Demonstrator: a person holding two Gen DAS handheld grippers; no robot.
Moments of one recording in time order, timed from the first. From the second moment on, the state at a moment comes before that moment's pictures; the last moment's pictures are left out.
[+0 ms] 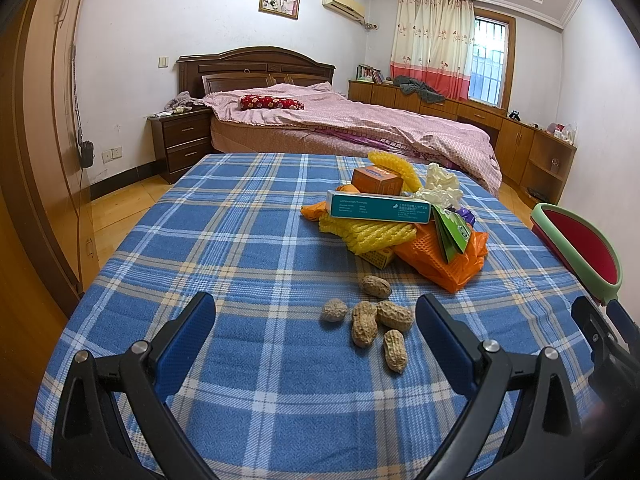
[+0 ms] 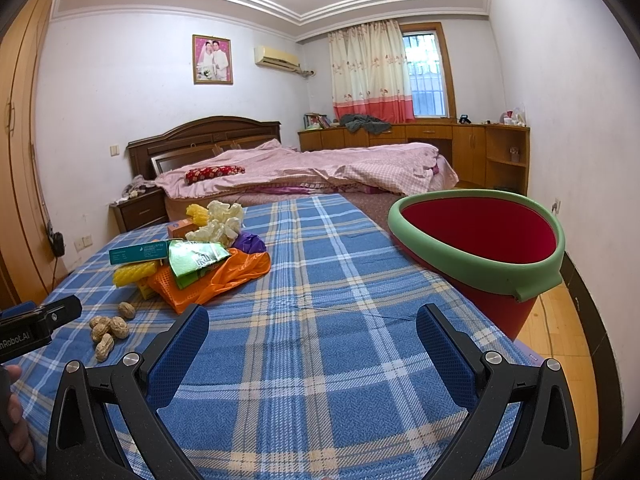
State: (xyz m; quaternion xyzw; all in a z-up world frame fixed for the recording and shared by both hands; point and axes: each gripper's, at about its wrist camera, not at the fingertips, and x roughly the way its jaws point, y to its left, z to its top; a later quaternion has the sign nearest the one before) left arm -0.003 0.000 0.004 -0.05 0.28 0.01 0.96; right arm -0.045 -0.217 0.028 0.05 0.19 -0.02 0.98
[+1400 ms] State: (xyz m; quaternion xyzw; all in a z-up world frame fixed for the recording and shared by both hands) left arm 0.144 -0.050 0.020 0.00 0.39 -0.05 0.92; right arm -0.001 -0.258 0.065 0.11 0.29 -0.01 0.95
